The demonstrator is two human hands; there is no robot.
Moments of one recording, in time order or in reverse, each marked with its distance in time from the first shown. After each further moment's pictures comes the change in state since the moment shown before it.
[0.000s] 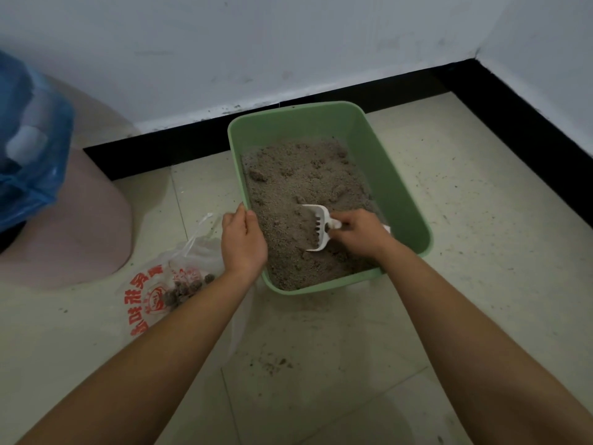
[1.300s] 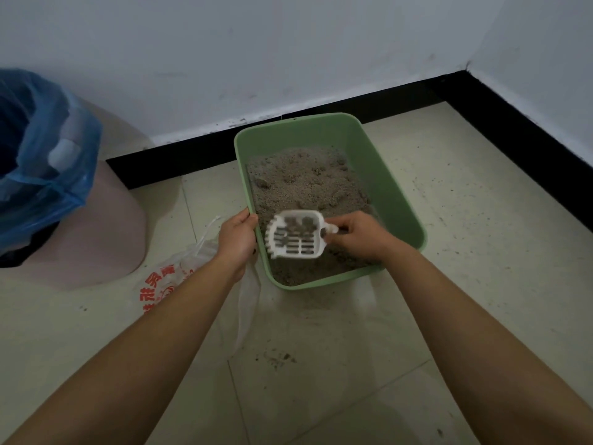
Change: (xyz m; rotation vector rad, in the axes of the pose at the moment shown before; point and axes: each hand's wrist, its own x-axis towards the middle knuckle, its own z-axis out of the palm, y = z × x) left_hand 0.014 0.004 -0.022 -0.365 -0.196 -0.326; right_hand -0.022 -0.010 -0.011 0.152 -0.038 -0.095
